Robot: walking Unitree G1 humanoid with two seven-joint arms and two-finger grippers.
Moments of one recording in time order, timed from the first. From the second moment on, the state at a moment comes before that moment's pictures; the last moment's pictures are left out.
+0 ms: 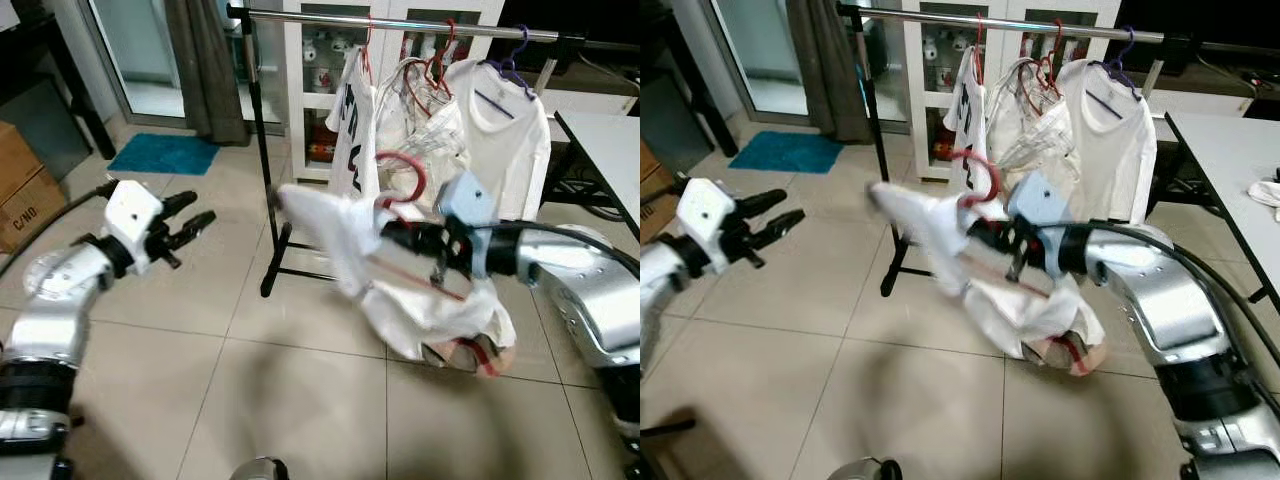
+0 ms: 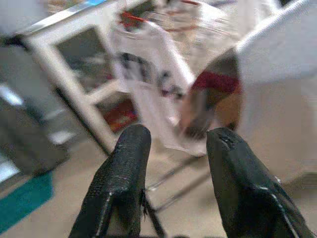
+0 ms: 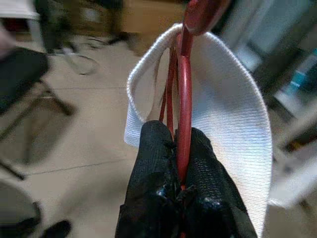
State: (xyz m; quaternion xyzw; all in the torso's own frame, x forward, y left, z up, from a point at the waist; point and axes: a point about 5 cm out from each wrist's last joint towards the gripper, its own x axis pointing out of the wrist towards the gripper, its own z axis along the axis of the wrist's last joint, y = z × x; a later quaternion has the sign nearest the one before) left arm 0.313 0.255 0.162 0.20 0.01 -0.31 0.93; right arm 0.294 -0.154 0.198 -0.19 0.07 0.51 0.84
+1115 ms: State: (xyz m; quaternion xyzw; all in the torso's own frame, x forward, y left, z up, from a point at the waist) left arm 0.299 0.255 0.137 0.13 0.10 -0.44 0.88; right arm 0.280 -0.143 0.207 -0.17 0.05 0.60 0.78
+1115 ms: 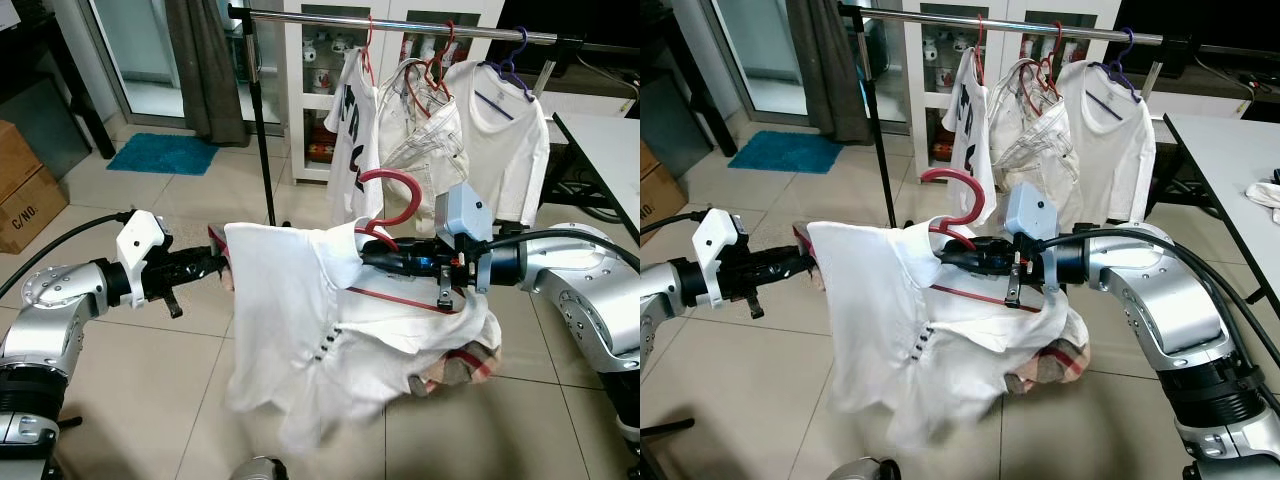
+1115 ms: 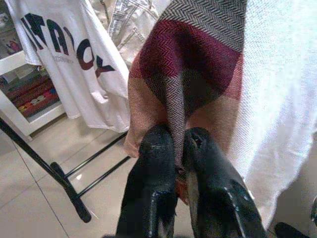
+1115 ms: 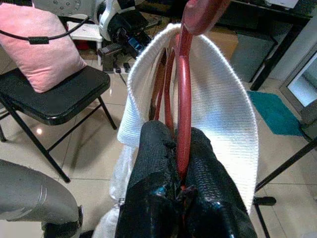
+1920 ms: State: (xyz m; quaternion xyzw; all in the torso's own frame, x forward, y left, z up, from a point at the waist) left arm 0.310 0.287 0.132 0.10 0.08 -0.26 0.96; right arm 0.280 -0.143 0.207 -0.17 0.05 0.60 0.78
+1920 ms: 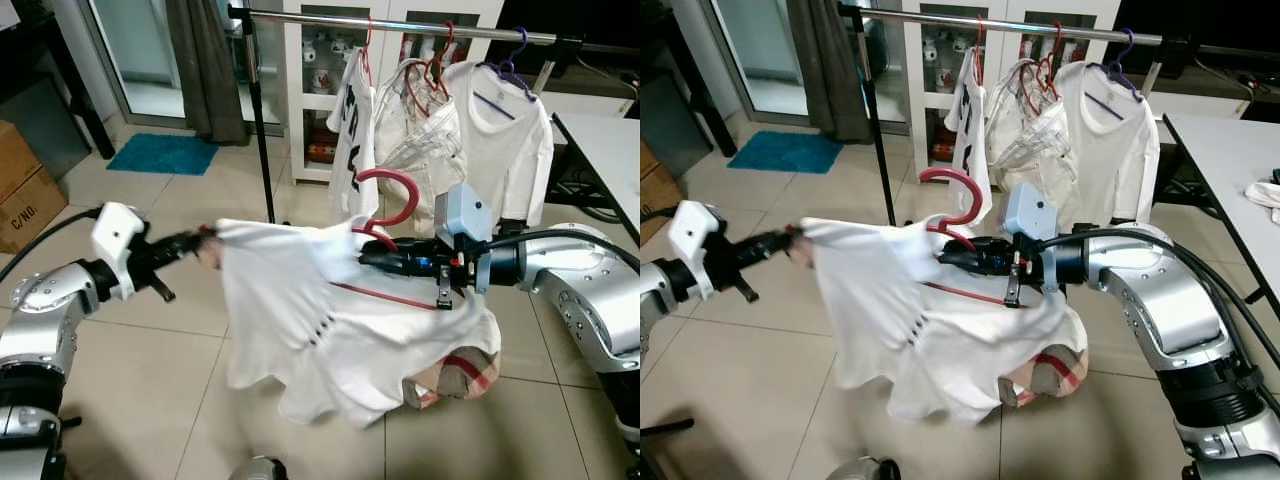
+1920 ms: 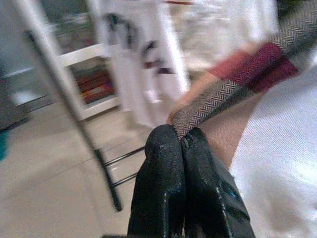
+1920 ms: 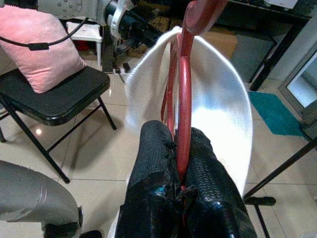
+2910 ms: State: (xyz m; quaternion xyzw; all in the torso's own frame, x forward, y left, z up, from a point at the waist) left arm 0.307 0.291 0.123 0.02 0.02 -0.11 0.99; right arm 0.295 -0.161 0.180 -0.13 0.09 0.46 0.88
